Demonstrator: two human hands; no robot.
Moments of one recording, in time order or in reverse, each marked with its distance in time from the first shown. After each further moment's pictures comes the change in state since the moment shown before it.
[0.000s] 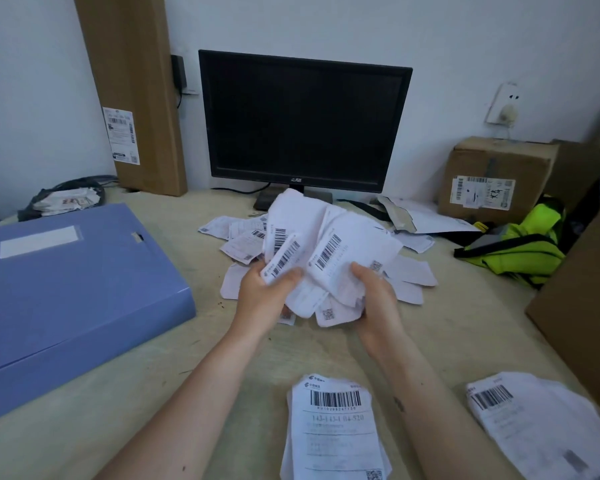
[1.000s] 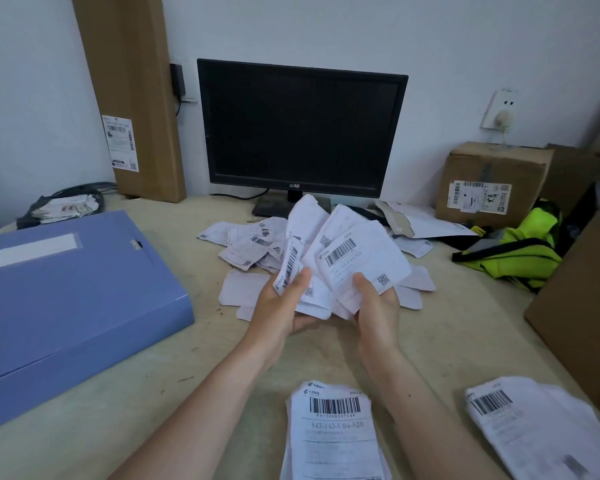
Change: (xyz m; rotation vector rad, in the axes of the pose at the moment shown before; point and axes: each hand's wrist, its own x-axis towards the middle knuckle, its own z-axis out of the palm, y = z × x) left_hand -0.011 0.001 0.016 -0.170 -0.164 -0.142; right_hand -0.005 0.005 0.004 -0.151 0.185 -0.241
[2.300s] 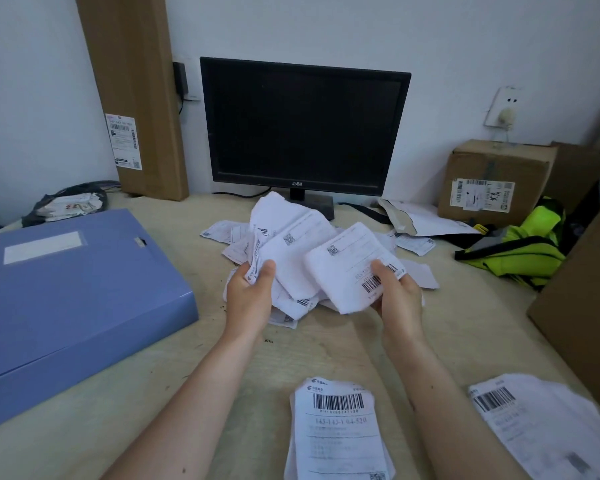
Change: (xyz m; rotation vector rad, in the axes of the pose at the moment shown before) left_hand 0.014 0.006 -0.027 0.159 0.375 0.164; right_hand 0.013 -0.019 -0.016 -0.143 -0.032 -0.039
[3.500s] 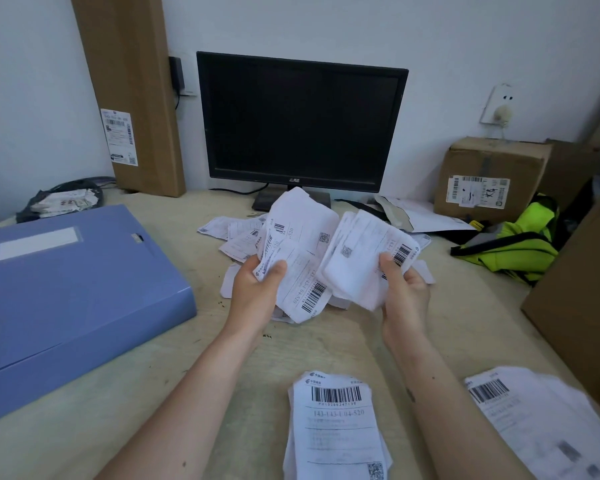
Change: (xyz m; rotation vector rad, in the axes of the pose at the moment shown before) left_hand -0.007 0.005 0.002 0.003 -0.137 0.020; right_hand 0.006 0.007 -0.006 0.135 0.096 -0.067
